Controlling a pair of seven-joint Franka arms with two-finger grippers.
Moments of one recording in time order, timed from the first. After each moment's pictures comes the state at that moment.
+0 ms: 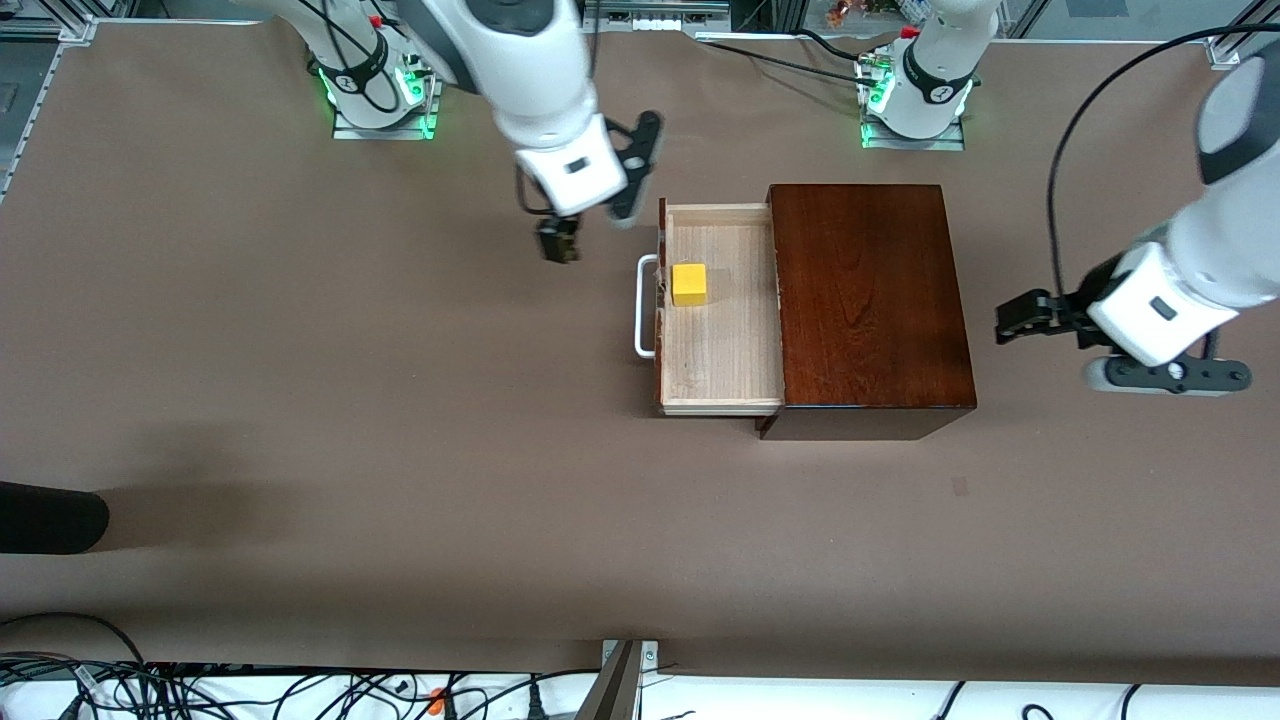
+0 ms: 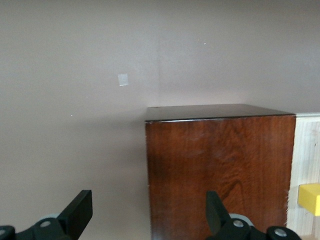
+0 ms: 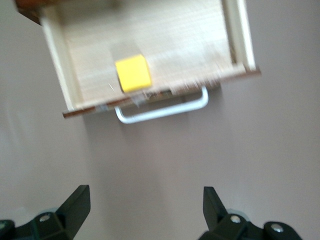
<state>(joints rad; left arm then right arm) 0.62 0.38 -0.87 -1.38 0.21 1.57 -0.21 0.62 0.37 0.19 -1.38 -0.01 1.77 -0.57</state>
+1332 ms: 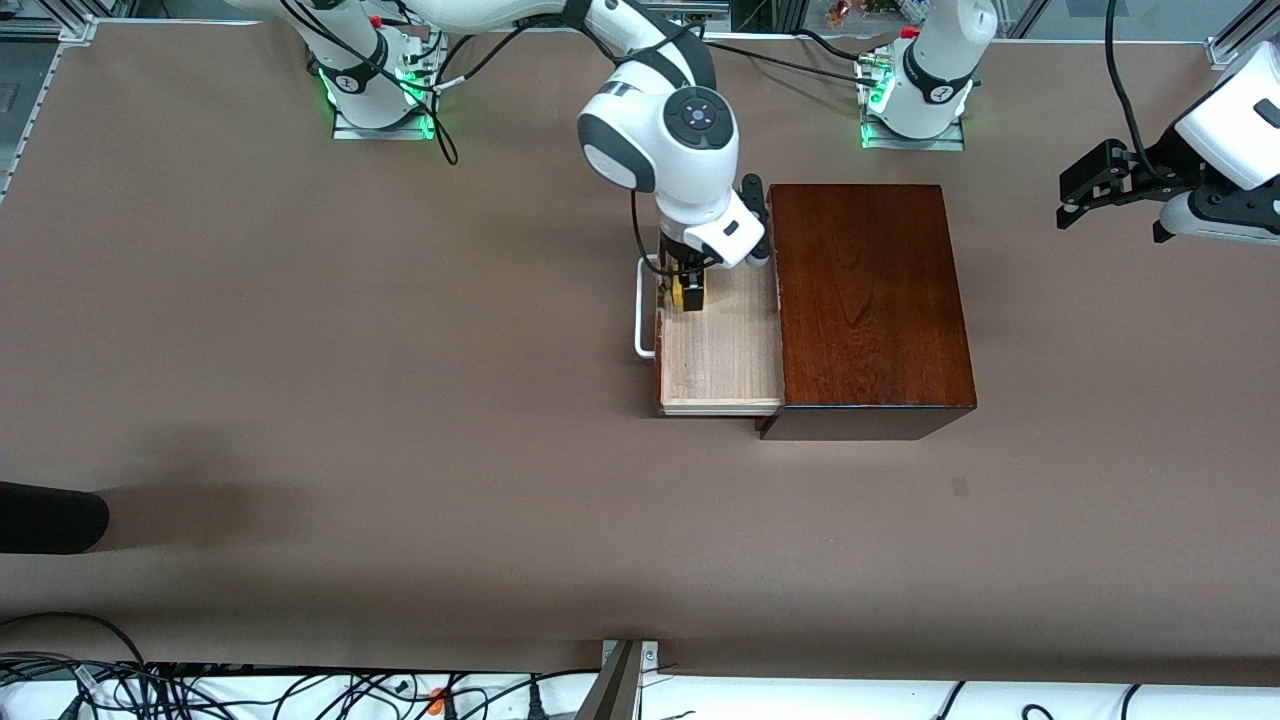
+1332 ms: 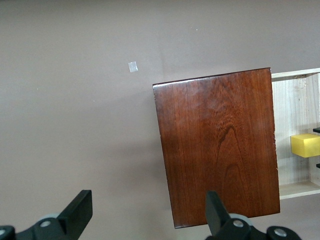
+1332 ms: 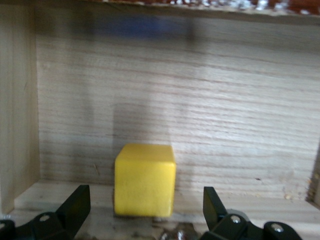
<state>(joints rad) -0.10 0.05 0.00 -1.42 -0.01 1.43 0.02 0.78 0.74 0.21 -1.24 -0.17 2.00 -0.64</state>
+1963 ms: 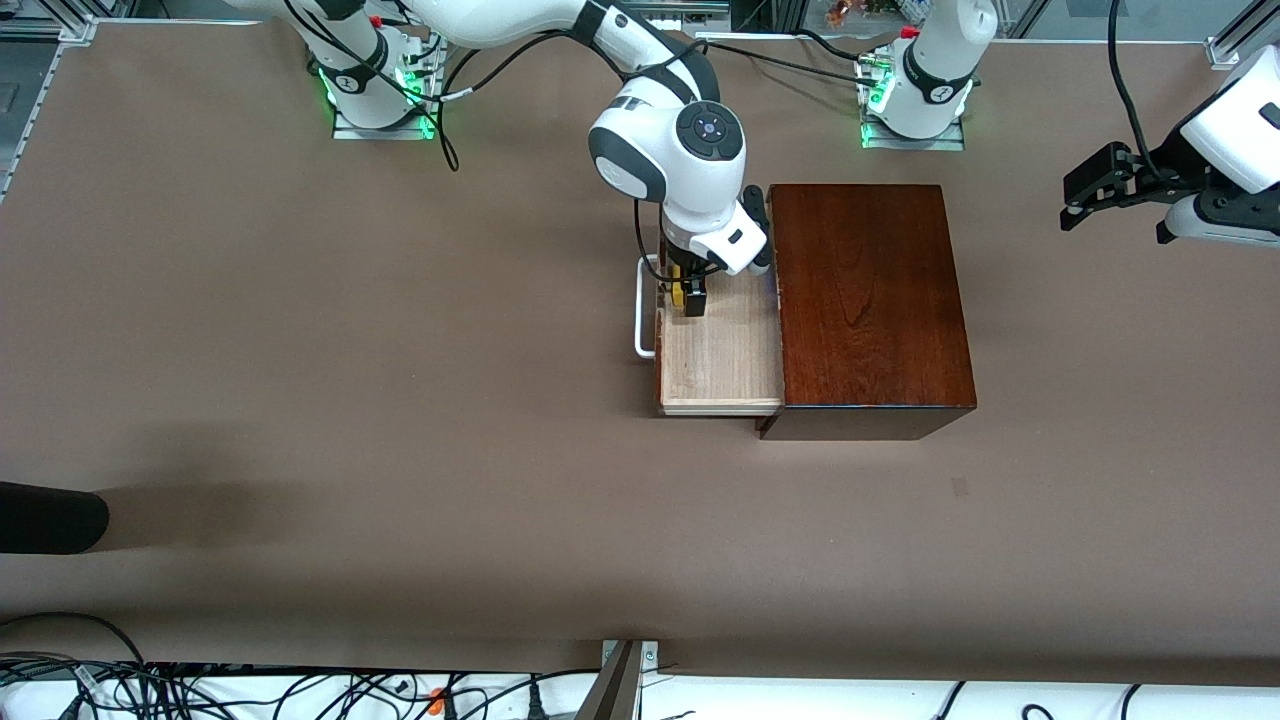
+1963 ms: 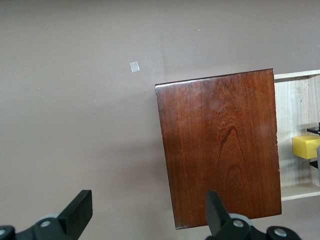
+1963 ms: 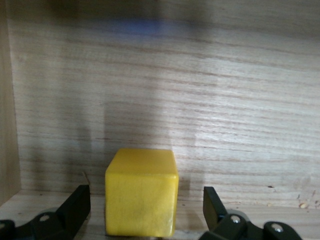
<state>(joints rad) -0.10 0.05 0.01 -1.42 -0.01 1.45 0.02 0.79 0.77 0.21 -1.24 -0.21 2.01 -0.60</state>
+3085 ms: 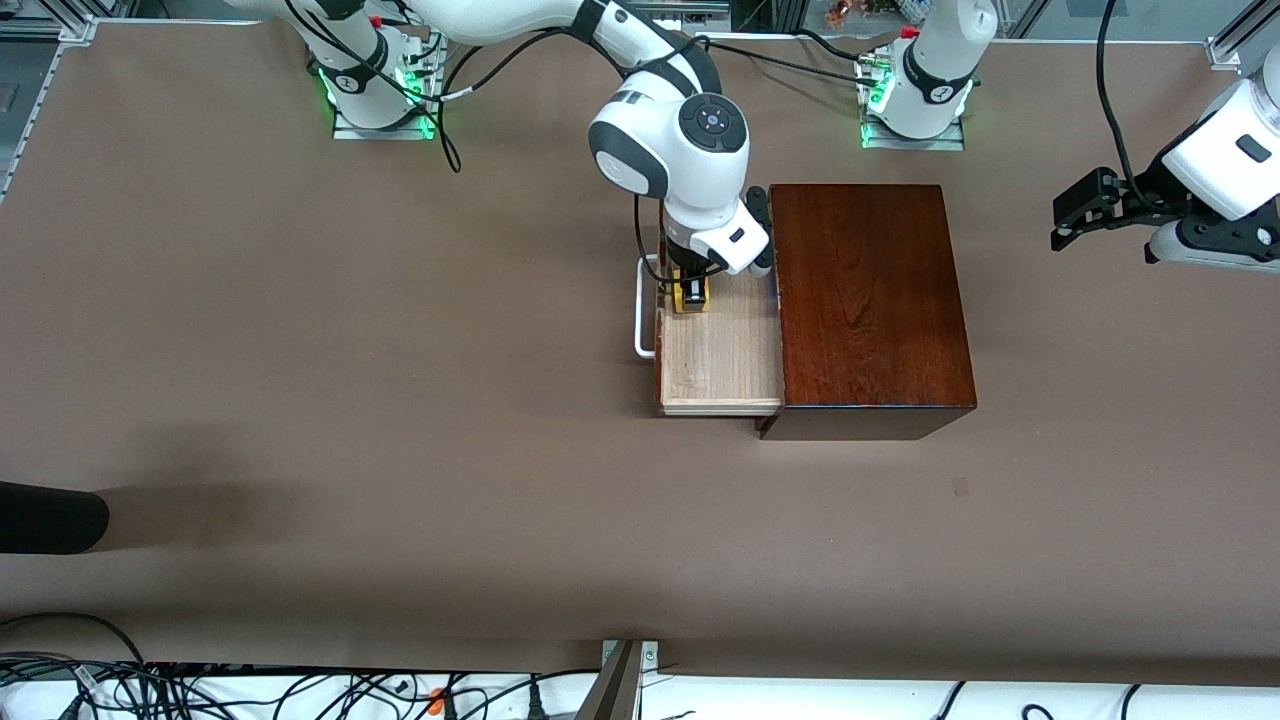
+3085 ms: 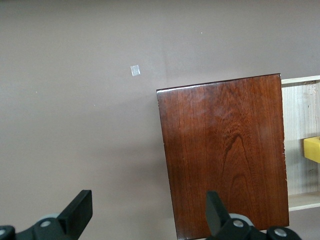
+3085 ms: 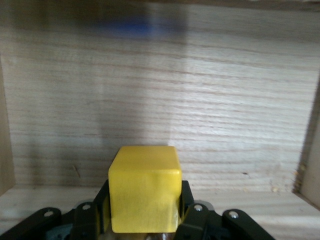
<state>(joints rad) -0.10 0.05 0.01 -1.48 -0.01 1.51 0.02 0.79 0.77 0.20 -1.16 -0.23 1.95 -0.58</state>
